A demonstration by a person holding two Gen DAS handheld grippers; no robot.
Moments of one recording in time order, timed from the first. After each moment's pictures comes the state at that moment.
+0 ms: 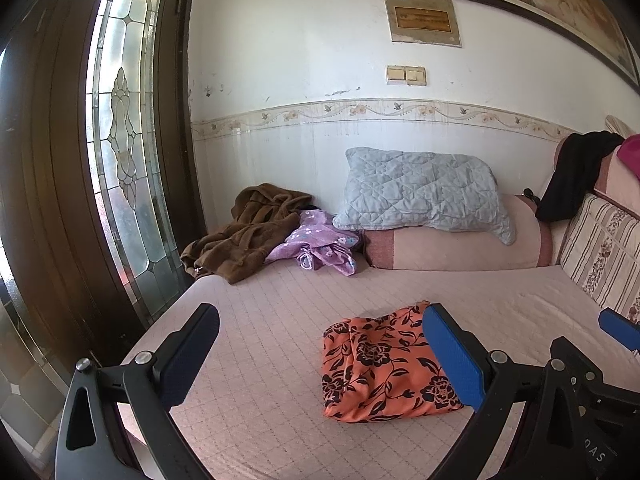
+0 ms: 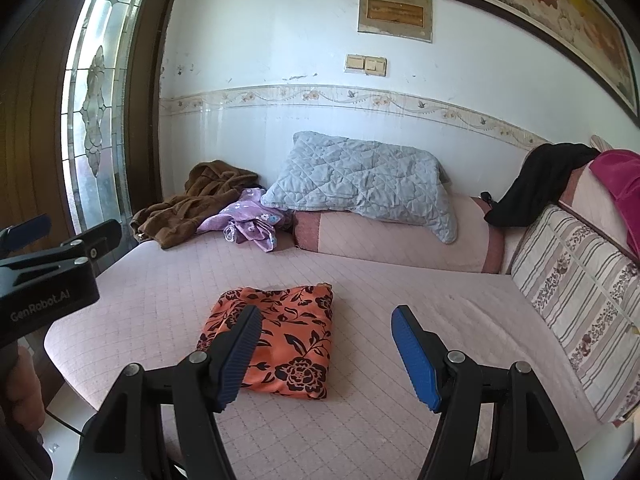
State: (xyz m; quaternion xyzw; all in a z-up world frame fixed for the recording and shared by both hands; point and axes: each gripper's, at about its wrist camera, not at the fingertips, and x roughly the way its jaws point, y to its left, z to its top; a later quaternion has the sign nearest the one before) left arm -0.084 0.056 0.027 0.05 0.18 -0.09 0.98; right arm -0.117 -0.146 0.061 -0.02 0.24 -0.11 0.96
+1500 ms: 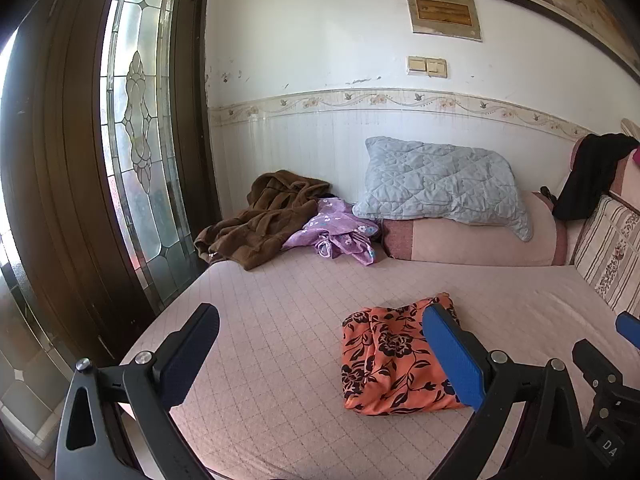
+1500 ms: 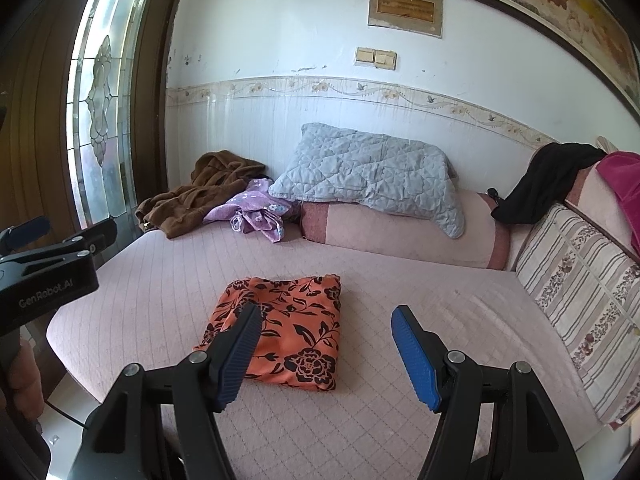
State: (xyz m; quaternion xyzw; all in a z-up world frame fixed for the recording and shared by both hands) left arm -0.069 0.079 0.016 0.04 0.20 -0.06 0.98; right arm -0.113 -0.135 0.056 -0.02 0.25 -0.11 0.96
